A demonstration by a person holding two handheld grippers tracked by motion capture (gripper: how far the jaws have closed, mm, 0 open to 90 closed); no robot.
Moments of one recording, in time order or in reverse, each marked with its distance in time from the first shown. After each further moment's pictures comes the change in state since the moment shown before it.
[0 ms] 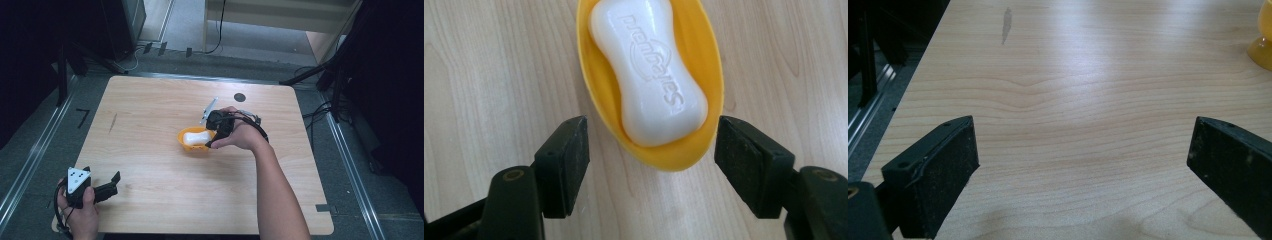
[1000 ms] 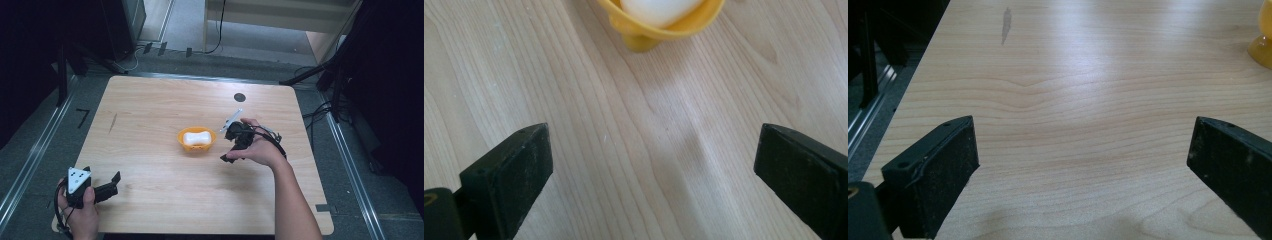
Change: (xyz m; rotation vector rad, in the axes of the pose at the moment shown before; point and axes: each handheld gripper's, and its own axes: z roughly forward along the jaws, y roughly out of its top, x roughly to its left) left arm -0.001 0.000 0.000 -0.002 0.001 0.005; right arm 0.016 -0.066 -0.006 -0.004 -0.023 0.234
